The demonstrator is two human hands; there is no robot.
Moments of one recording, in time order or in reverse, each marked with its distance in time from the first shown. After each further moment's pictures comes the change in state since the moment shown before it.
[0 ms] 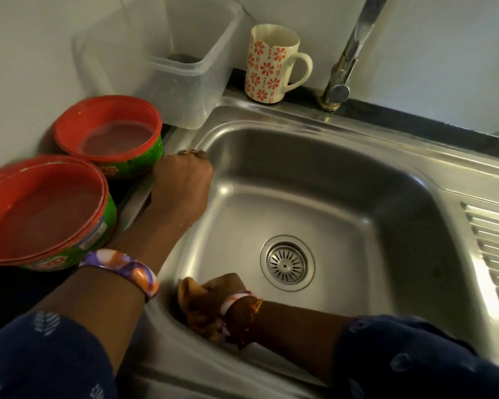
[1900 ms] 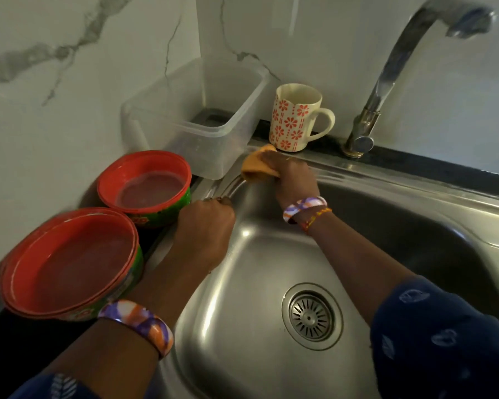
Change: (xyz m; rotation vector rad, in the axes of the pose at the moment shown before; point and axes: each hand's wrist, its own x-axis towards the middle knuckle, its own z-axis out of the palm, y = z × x) left_hand 0.007 -0.008 -0.003 -0.021 -0.024 0.023; right_hand 0.020 -0.203 -0.143 -0.934 0.715 -1.014
